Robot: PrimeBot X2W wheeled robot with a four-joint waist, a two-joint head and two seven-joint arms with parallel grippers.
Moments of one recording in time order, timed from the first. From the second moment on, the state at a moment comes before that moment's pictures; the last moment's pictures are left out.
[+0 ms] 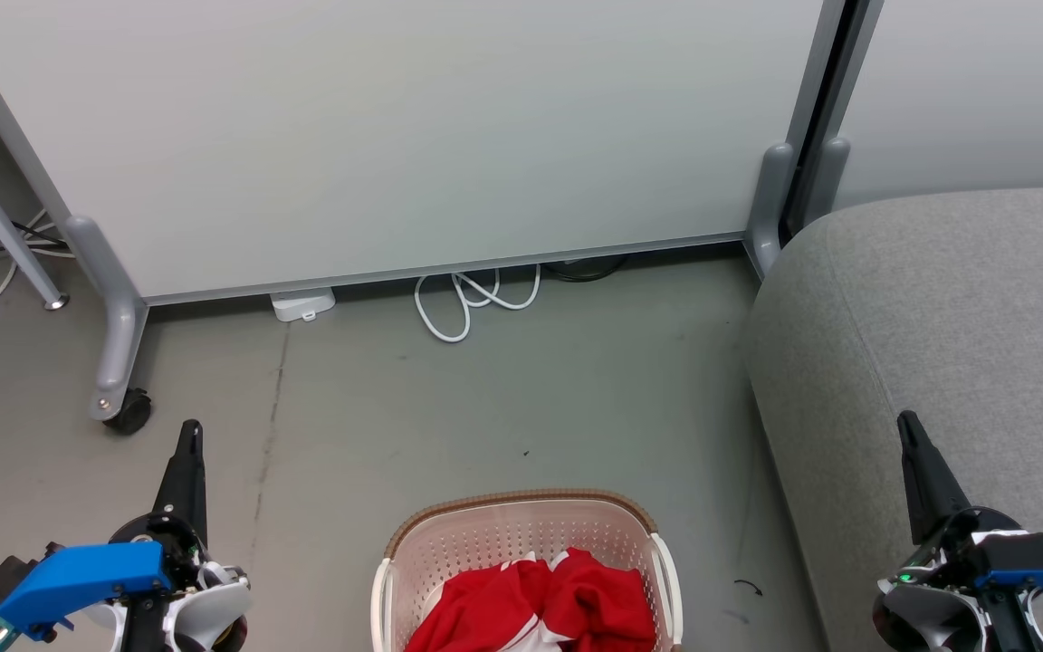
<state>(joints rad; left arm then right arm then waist) -0.10 0.05 0.11 0.25 -1.62 -0.13 0.11 -0.10 -0.05 -0.11 0.25 1.61 0.13 0.11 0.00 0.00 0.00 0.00</state>
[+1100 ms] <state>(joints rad) -0.10 0.05 0.11 0.25 -1.62 -0.13 0.11 -0.10 -0.05 -0.11 0.25 1.61 0.13 0.11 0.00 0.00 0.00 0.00</state>
